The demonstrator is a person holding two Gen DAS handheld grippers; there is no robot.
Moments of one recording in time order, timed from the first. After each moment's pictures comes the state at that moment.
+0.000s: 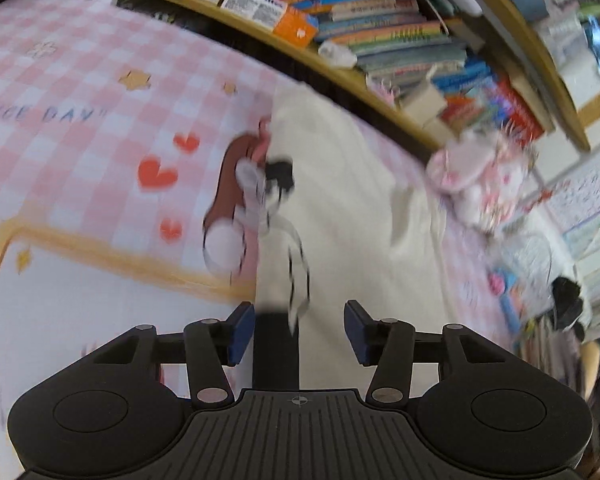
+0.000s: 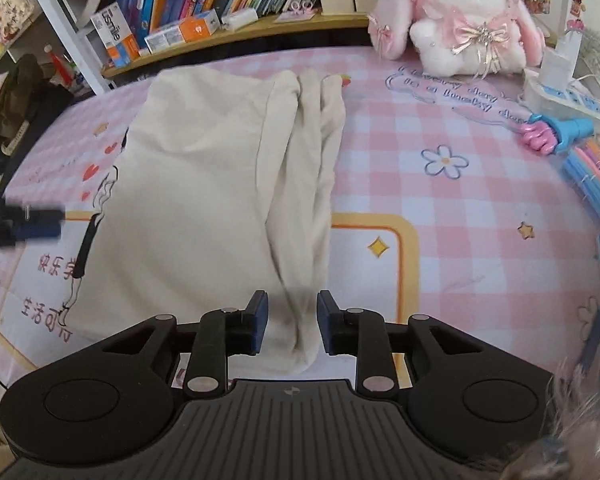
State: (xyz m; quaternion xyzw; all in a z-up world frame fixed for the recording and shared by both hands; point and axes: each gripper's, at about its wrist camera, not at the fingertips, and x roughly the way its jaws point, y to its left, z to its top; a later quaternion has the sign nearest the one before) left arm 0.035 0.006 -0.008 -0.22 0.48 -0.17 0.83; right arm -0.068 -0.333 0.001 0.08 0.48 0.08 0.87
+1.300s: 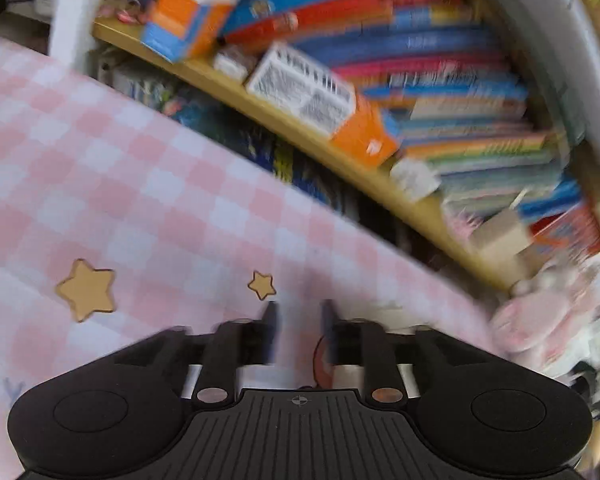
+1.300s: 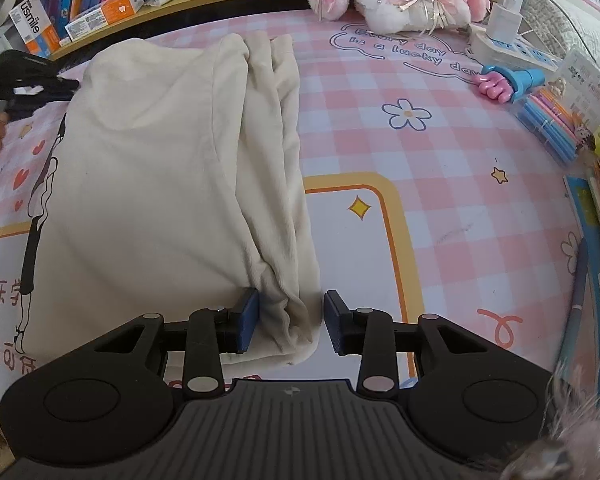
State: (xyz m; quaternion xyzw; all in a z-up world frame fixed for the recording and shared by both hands) left arm 0.227 0.044 -0.033 -0.26 0.43 -0.13 0.85; right arm -0.057 -0.309 -0.015 0.09 0.52 -0.05 0.85
